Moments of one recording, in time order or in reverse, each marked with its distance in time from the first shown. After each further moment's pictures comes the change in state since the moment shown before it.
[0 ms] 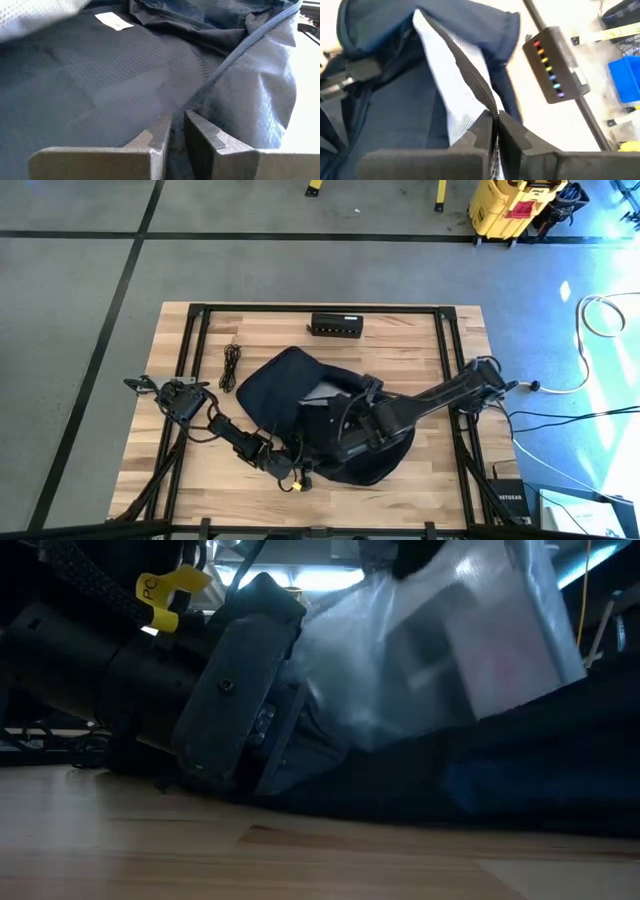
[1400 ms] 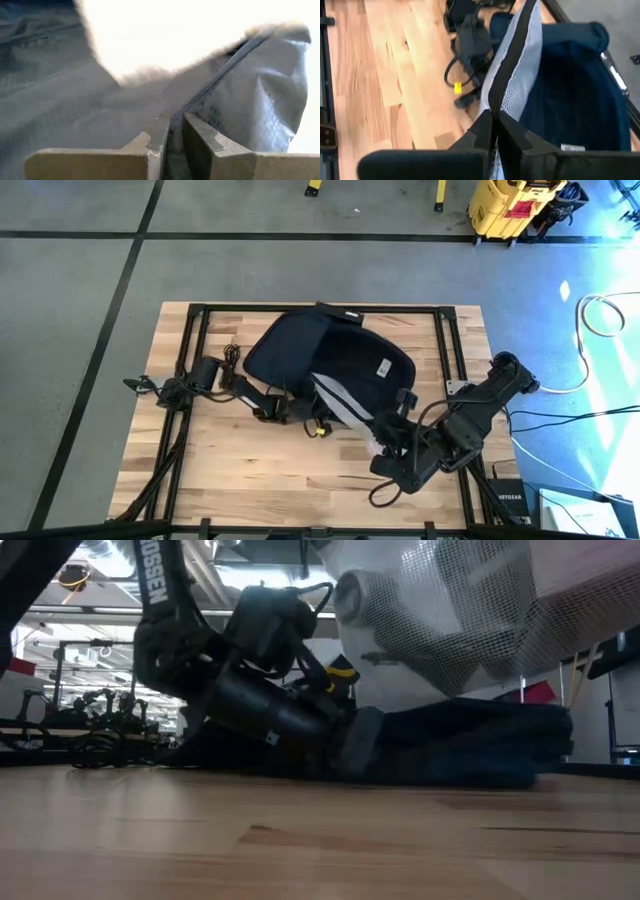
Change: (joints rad) left arm 0.403 -0.042 -0.003 0.029 0.179 0.198; right arm 0.261 -0.160 0.078 -0.070 -0.044 0.141
